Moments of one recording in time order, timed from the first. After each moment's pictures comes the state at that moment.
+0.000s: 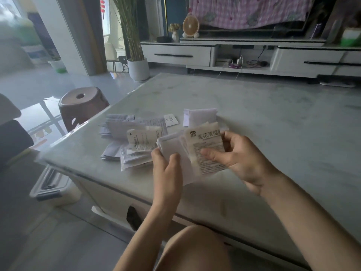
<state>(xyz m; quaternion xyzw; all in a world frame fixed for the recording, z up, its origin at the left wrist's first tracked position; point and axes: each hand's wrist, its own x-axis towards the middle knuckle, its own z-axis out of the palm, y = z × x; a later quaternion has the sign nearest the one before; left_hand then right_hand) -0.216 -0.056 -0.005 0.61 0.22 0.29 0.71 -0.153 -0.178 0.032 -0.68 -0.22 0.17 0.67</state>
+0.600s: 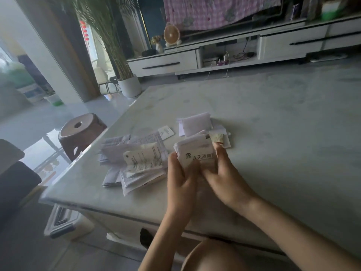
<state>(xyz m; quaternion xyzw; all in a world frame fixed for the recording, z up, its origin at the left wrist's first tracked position) -0.196 -0.054 -0.023 0.68 0.04 0.27 0.69 -0.162 -0.148 -0.022 -0.76 -0.20 0.02 0.62</state>
